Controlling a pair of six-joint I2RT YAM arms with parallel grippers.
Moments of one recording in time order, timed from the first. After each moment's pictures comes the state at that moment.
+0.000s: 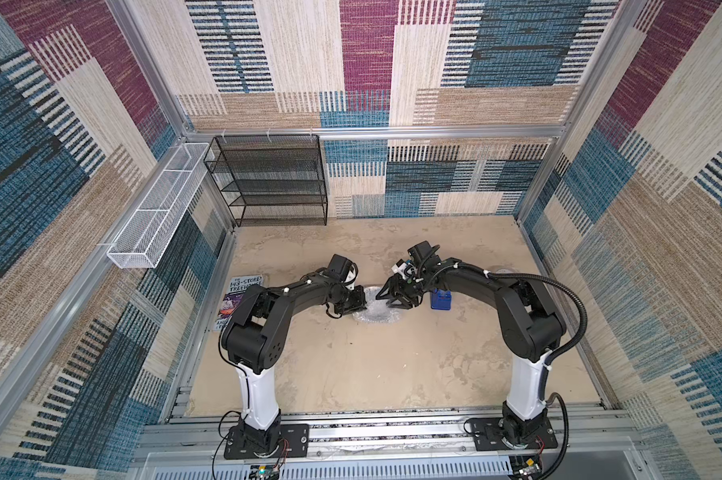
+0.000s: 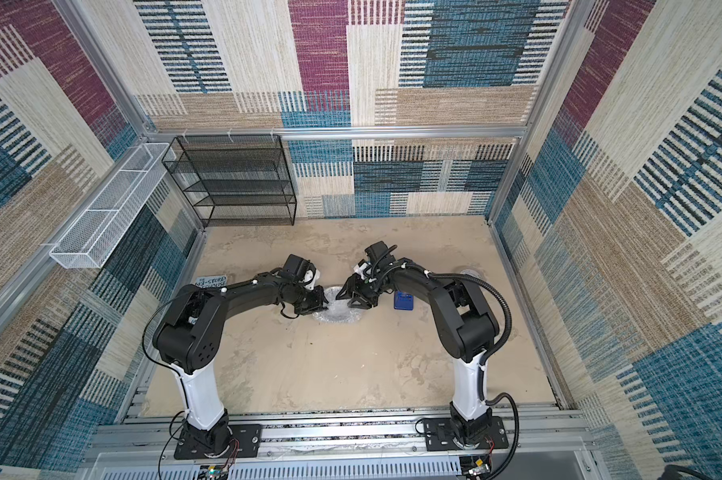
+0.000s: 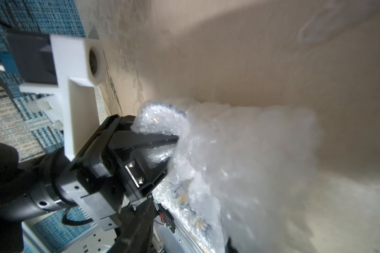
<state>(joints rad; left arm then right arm) -0.44 1.92 1.17 -0.36 0.43 -0.55 0.46 1.94 1.33 -0.47 -0.71 0.75</state>
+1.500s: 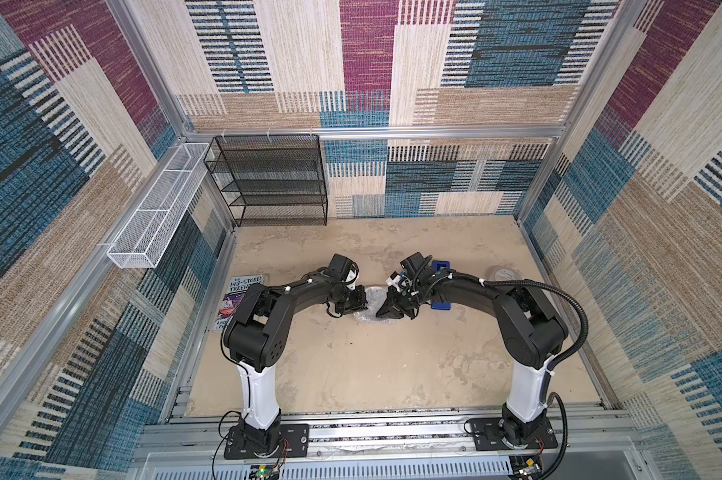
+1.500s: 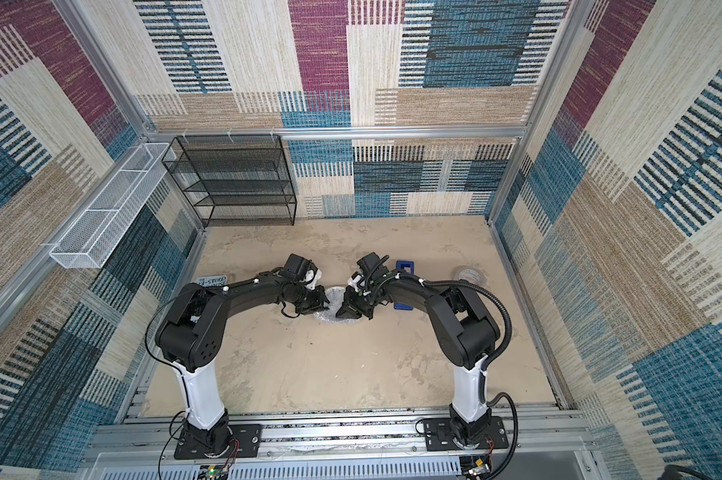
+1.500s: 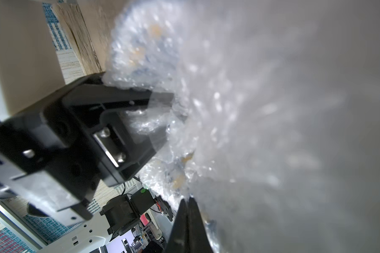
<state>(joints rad) -0.44 1.94 1.19 -0.37 0.45 -0.53 0.54 1.91 1.22 -0.41 -0.75 0.81</state>
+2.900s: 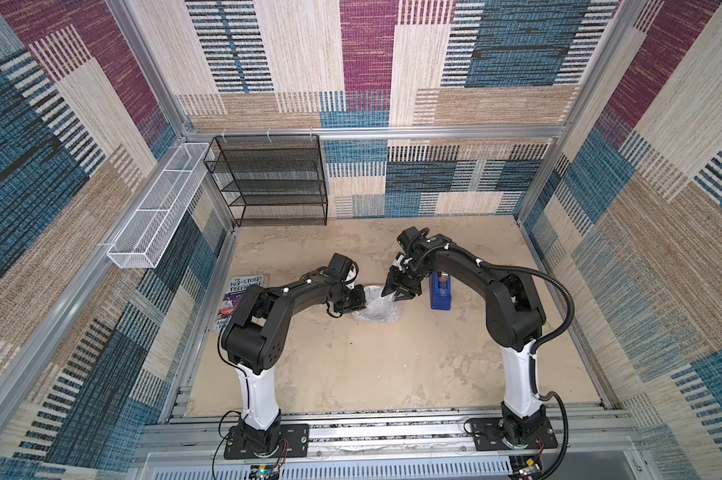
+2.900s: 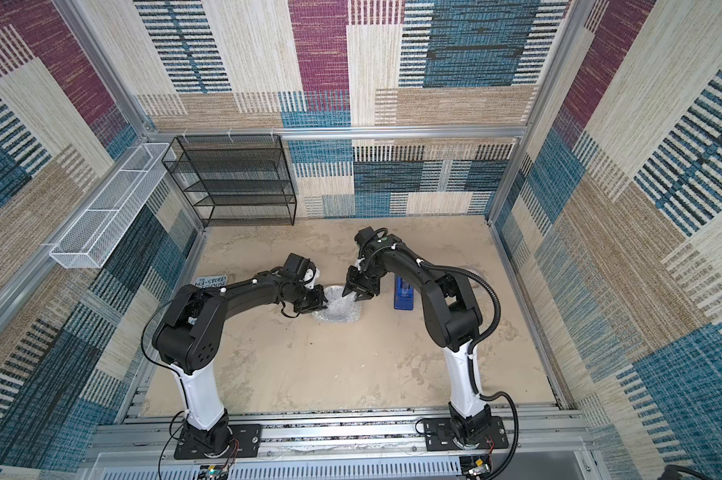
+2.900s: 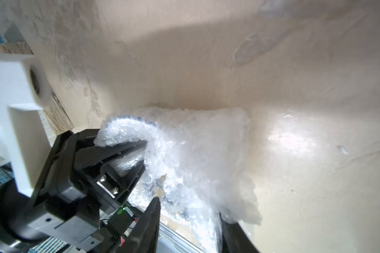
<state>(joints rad) -0.44 1.92 1.18 -0.38 0.40 -0.53 0.49 2.09 1.71 -0.99 -0.49 0.62</state>
